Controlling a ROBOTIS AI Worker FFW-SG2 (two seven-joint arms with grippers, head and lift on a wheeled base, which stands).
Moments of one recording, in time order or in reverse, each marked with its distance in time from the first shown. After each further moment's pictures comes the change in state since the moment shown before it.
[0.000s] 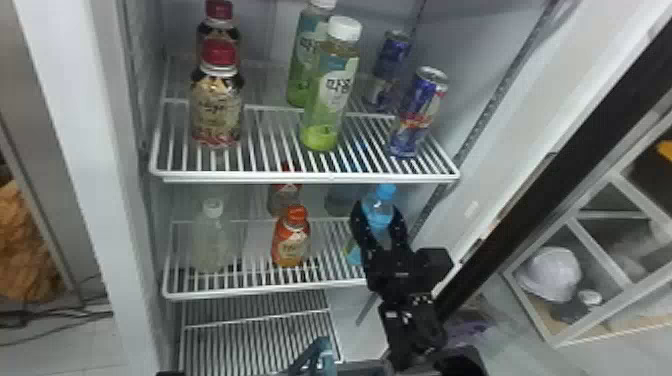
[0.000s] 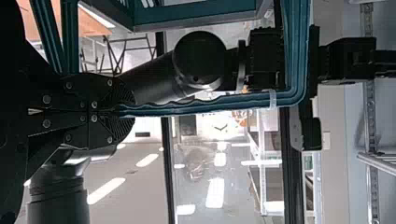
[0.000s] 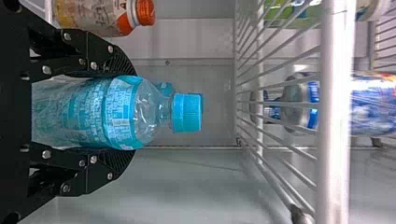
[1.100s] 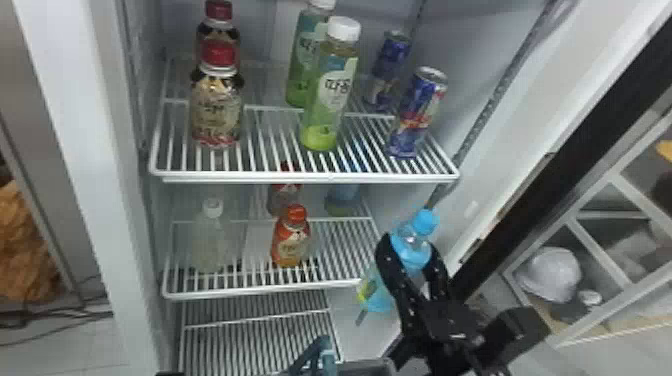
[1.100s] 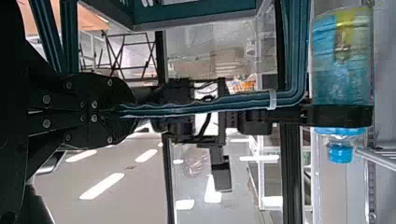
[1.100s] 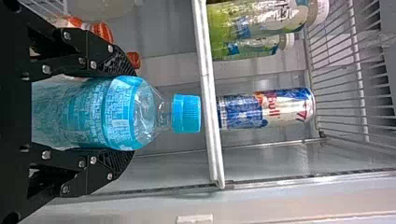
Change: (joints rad) left arm 0.006 0.001 0.000 0.000 0.015 -0.007 -0.006; right arm 0.521 -0.018 -0.081 -0.655 -0.115 0.186 0.033
